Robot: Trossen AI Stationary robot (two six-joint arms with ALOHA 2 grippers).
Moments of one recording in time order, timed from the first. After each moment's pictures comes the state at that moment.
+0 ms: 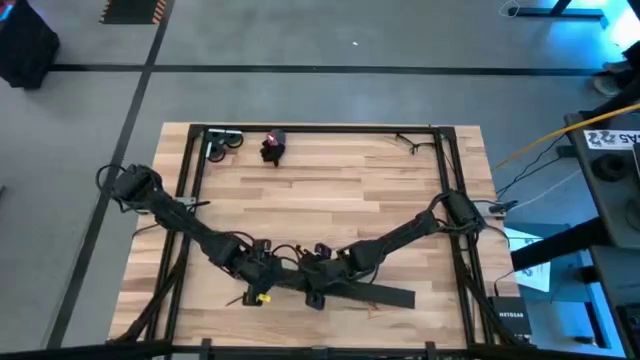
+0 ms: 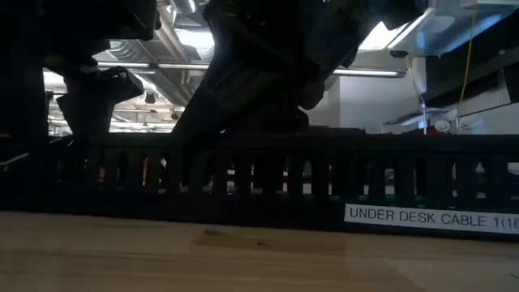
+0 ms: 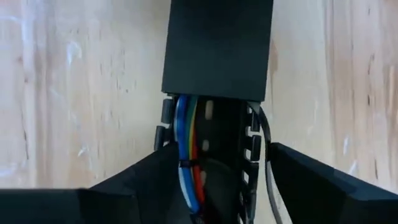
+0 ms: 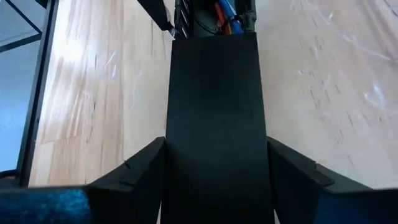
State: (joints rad) left arm -0.53 1.63 0.97 -0.53 -0.15 -0.46; right arm 0.40 2.13 1.40 -0.12 0.11 0.60
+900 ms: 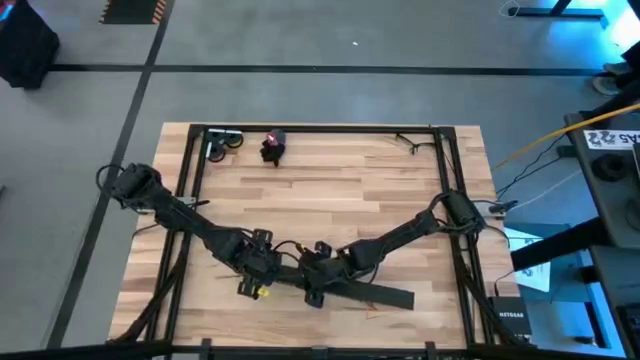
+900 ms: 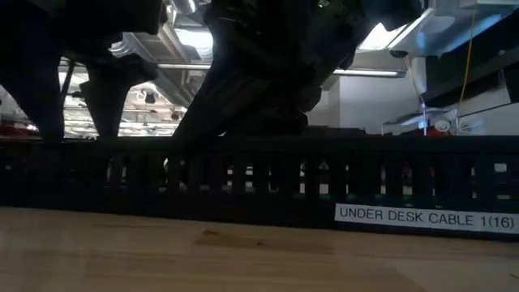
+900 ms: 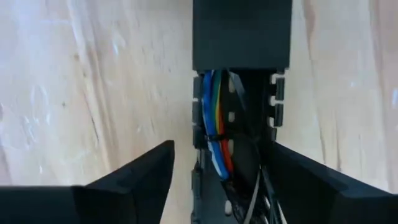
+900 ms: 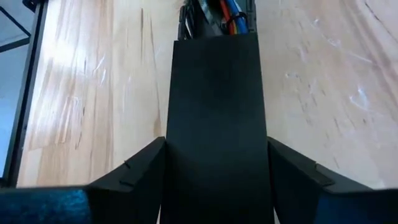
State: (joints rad) left arm -0.49 1.62 1.05 -0.72 -0.20 -0.26; right arm 0.40 2.13 1.40 -0.12 0.12 0.60
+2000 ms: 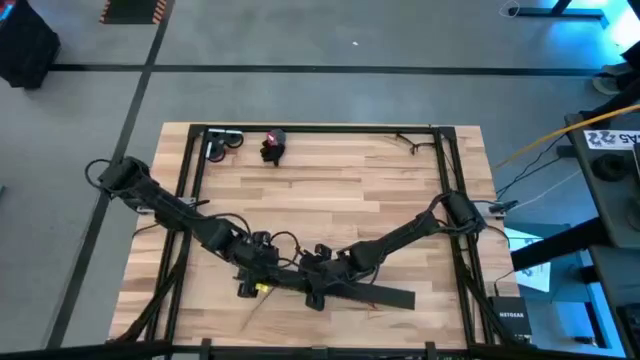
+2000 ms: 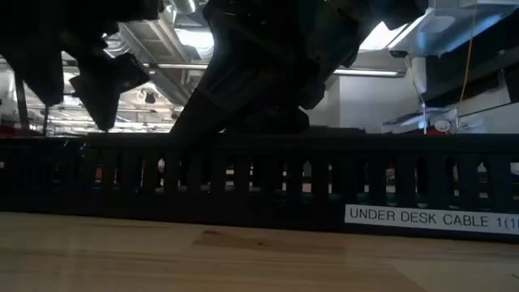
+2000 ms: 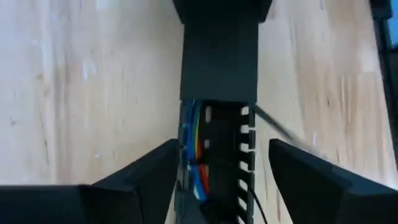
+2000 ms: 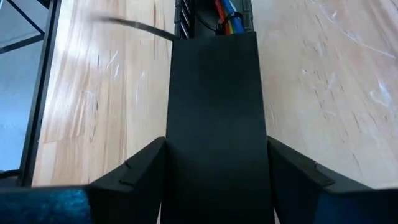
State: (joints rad) left arm -0.49 1.49 0.90 -0.48 -0.05 -0.40; right arm 0.41 2.13 1.40 -0.11 0.10 0.61
